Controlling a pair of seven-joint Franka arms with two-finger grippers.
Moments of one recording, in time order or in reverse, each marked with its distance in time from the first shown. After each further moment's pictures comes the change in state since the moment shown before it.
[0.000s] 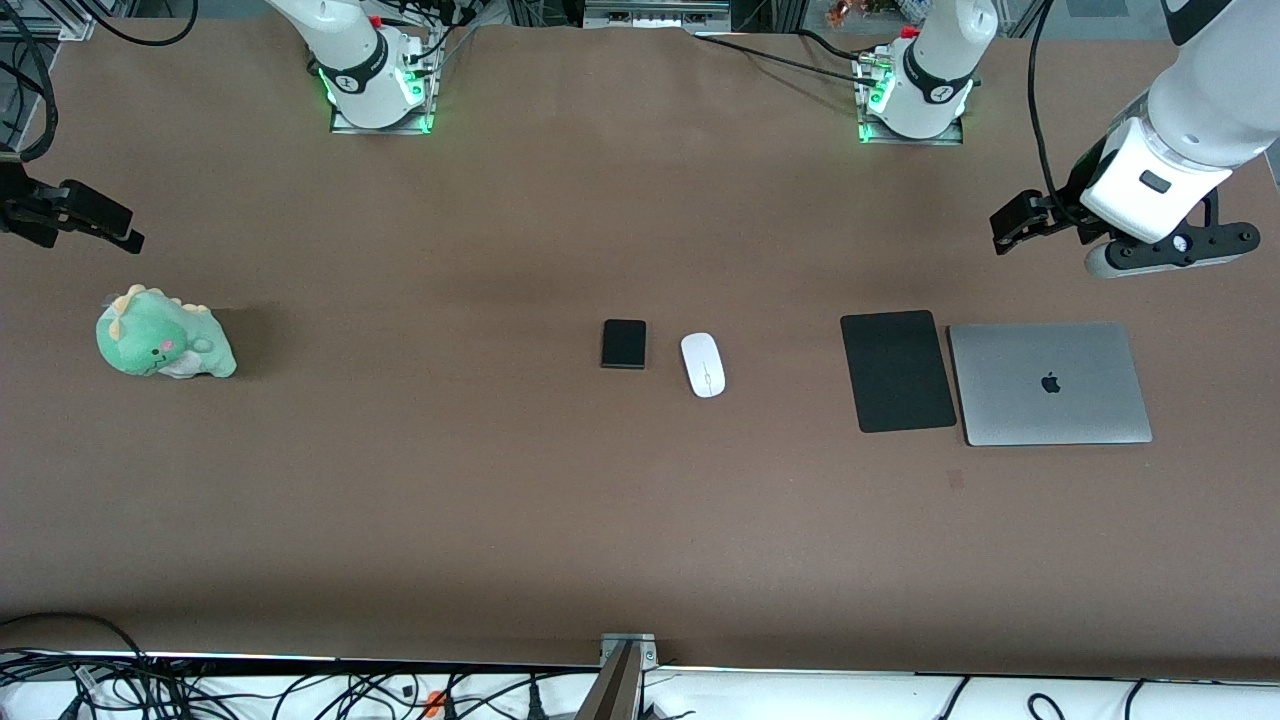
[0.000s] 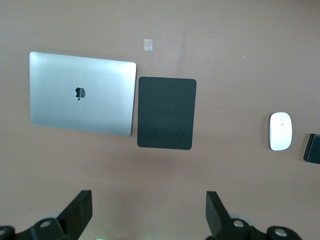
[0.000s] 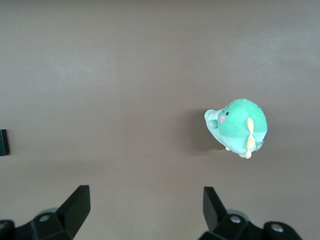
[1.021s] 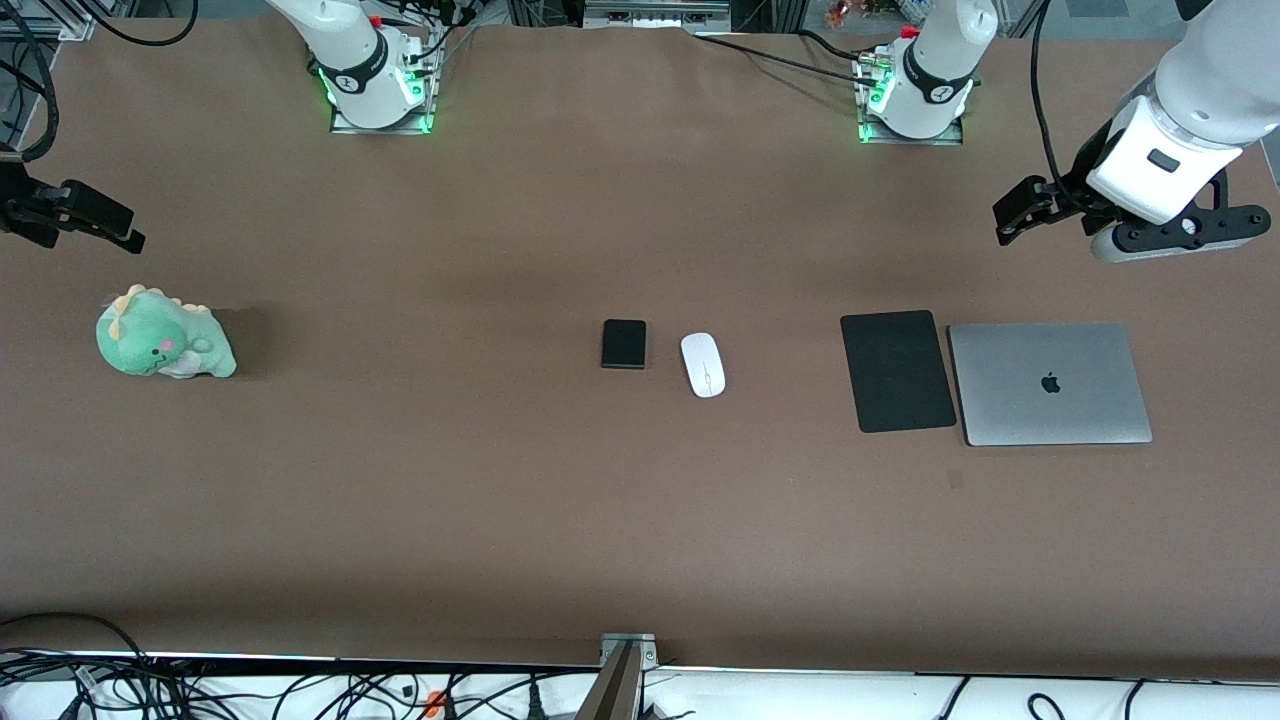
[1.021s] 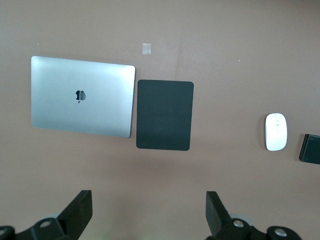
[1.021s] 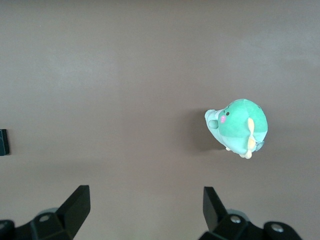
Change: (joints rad) left arm 0.000 -0.024 -0.006 -0.002 0.000 0.006 0.000; right arm 0.000 0.000 0.002 0.000 0.000 0.000 0.000
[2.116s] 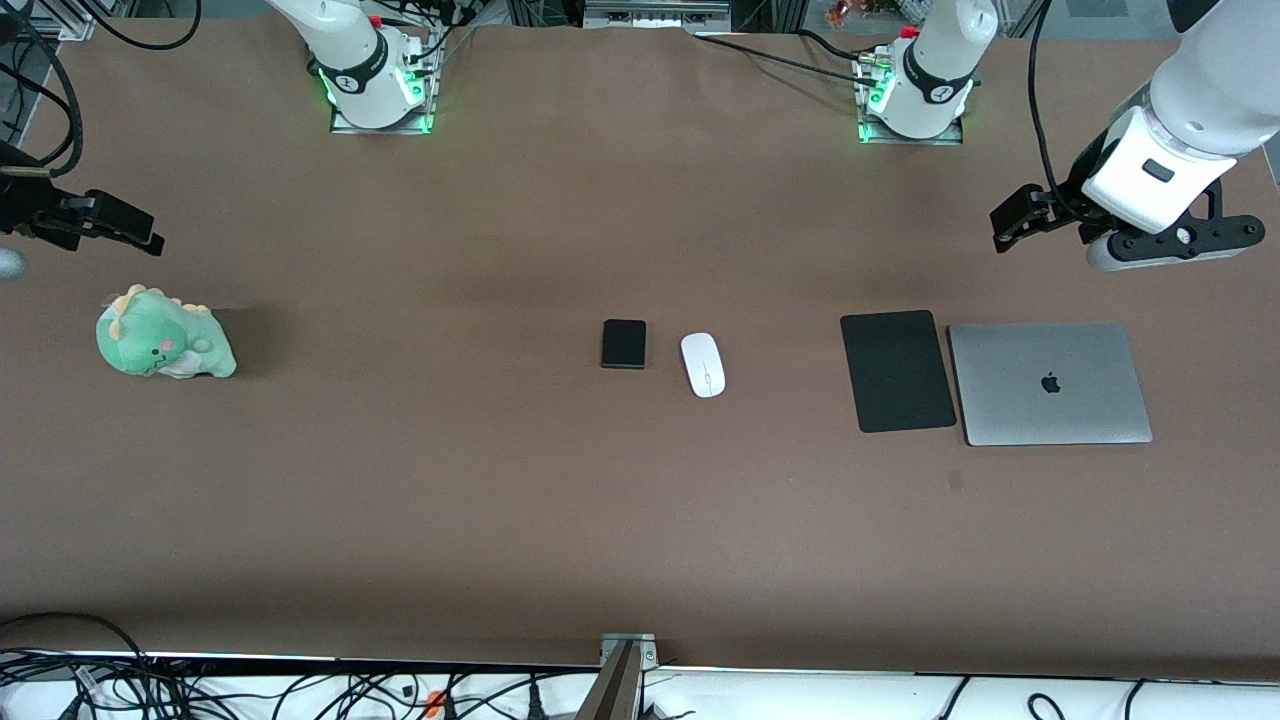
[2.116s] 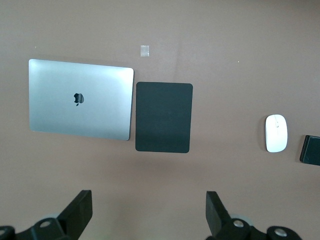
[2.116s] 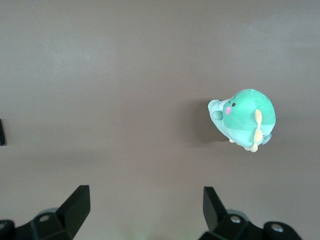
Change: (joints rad) left arm 0.000 0.014 0.000 0.000 0.000 0.011 0.009; right arm 0.003 0.022 0.005 -0.016 0.000 -0.022 0.000
